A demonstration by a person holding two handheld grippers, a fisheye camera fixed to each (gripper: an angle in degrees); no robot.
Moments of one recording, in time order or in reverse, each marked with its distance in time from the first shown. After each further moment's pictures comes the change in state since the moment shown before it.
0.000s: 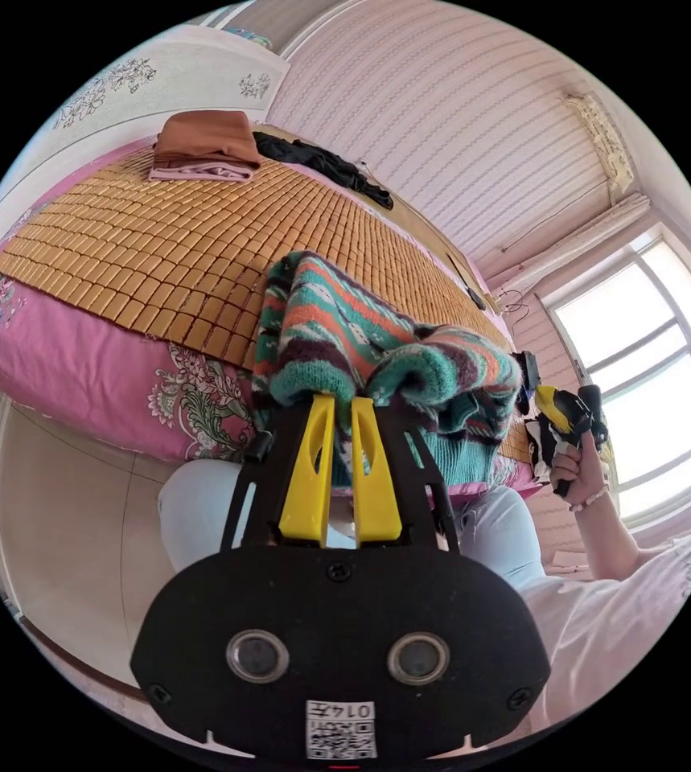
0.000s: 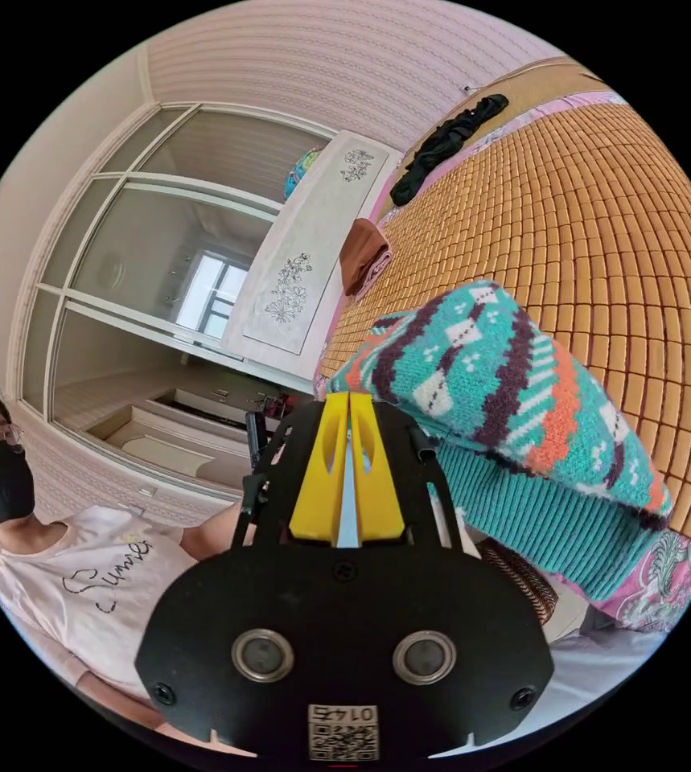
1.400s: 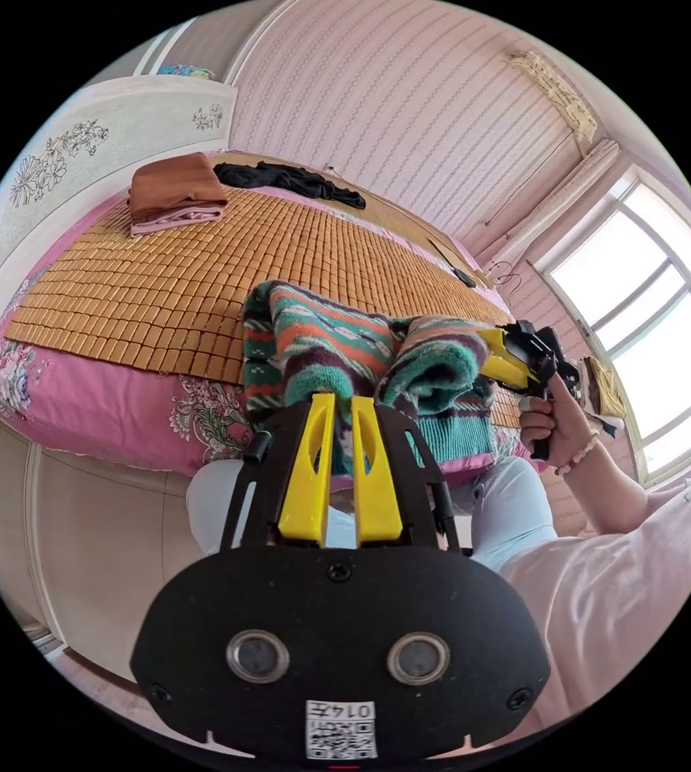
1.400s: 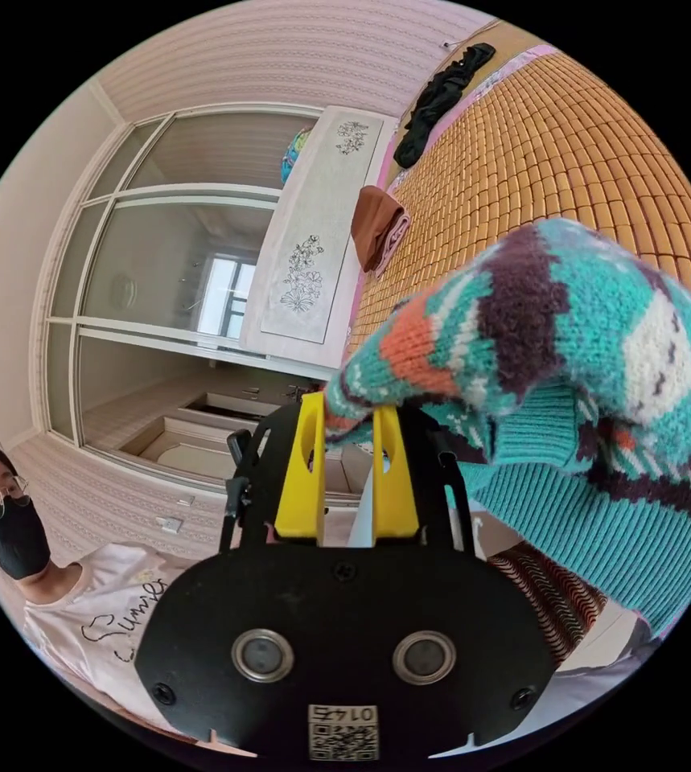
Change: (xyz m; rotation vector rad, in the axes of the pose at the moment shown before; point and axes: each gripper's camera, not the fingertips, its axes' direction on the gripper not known) left arm 0.055 0.018 -0.035 -0.008 -0.078 0.173; right arm -0.005 -0.036 0.028 -0.075 -0.115 0.120
